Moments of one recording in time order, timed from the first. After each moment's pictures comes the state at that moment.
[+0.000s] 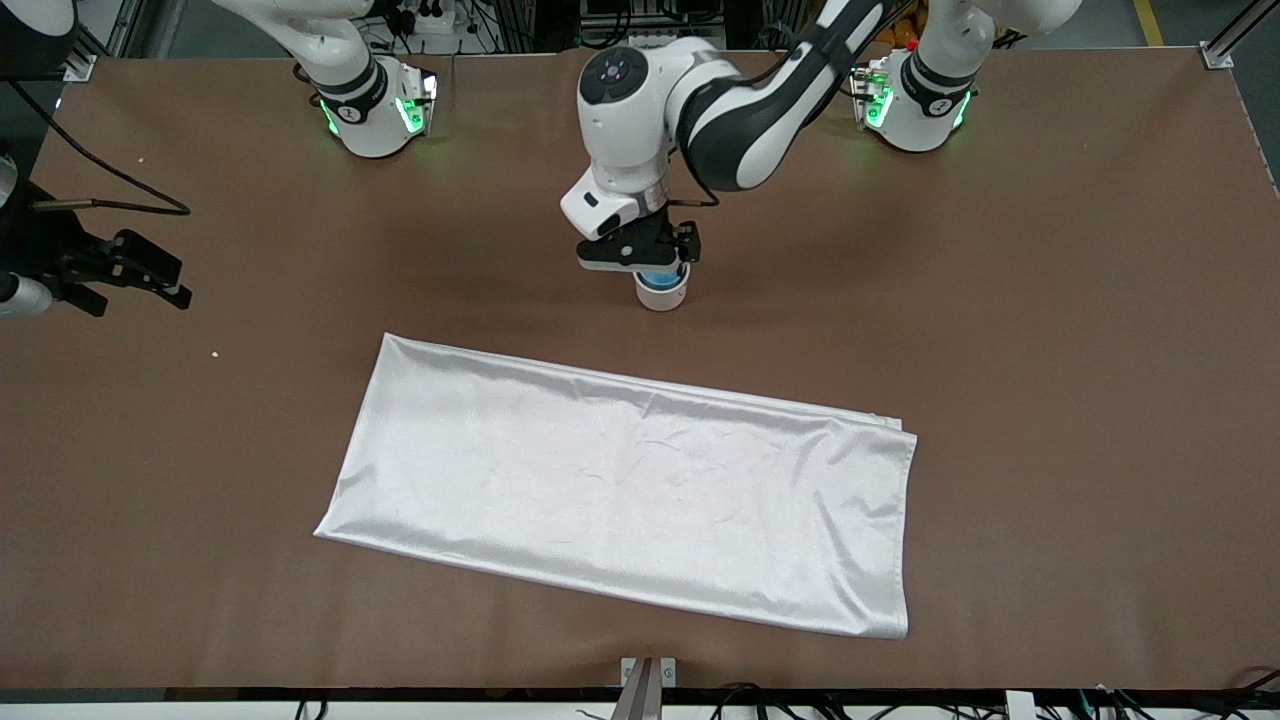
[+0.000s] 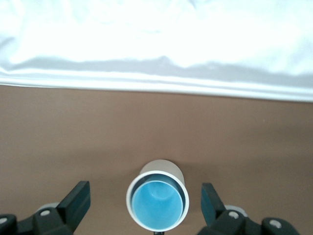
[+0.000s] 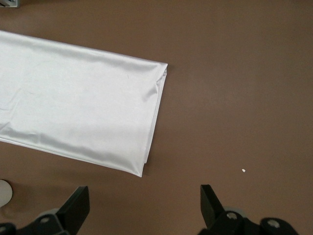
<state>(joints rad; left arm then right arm) -0.82 0.39 -0.13 -1.65 0.20 2.04 -0.91 -0.11 0.00 0.09 -1.64 0.07 1.71 -0.06</state>
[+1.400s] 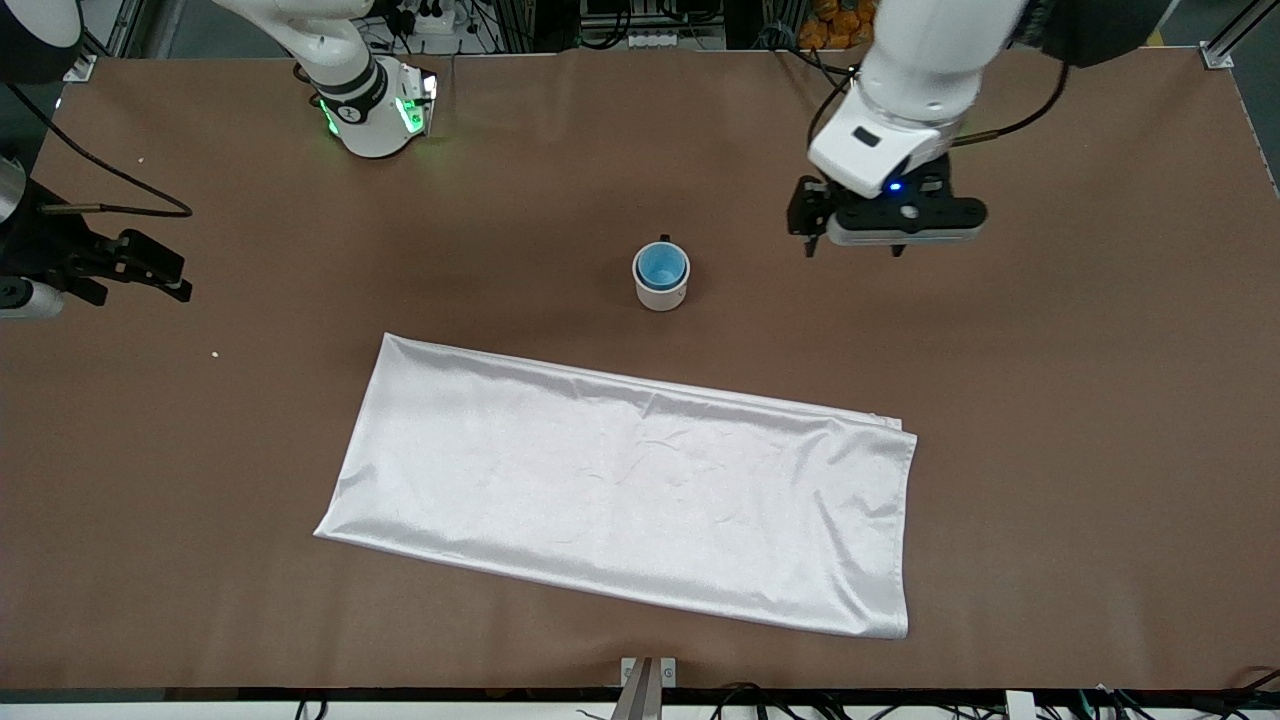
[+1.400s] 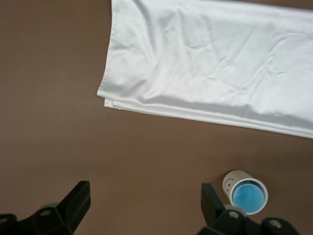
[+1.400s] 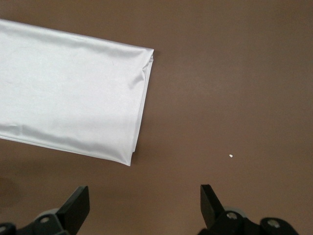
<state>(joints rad) -0.41 0.01 -0.13 -1.65 0.09 1.74 -0.52 -0.11 0.00 0.10 -1.63 0.01 1.66 -0.03</state>
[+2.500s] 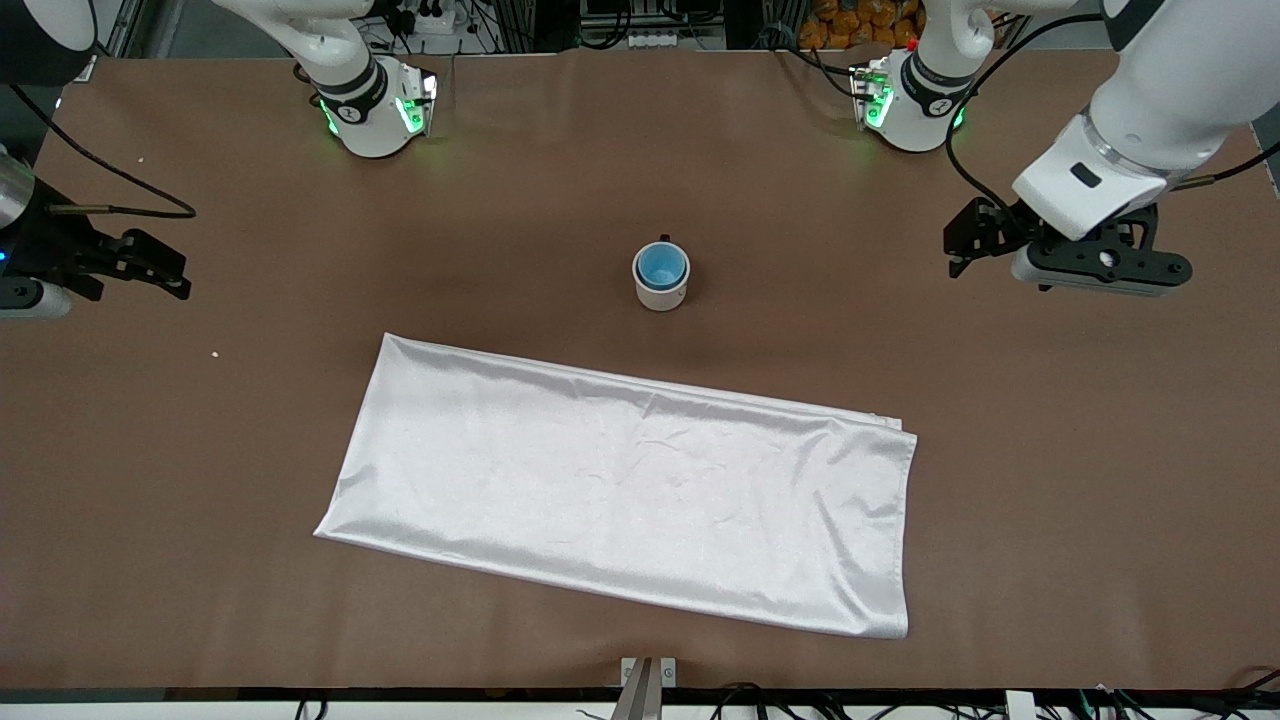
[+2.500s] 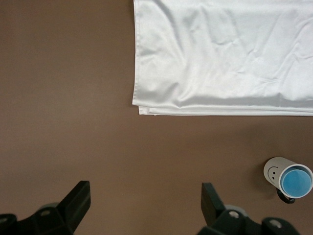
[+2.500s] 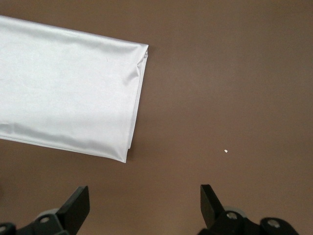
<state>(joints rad) -0.24 0.00 -0.03 -1.65 0.00 1.71 -0.10 -0.10 0.00 0.10 -1.63 -0.02 1.65 0.00</state>
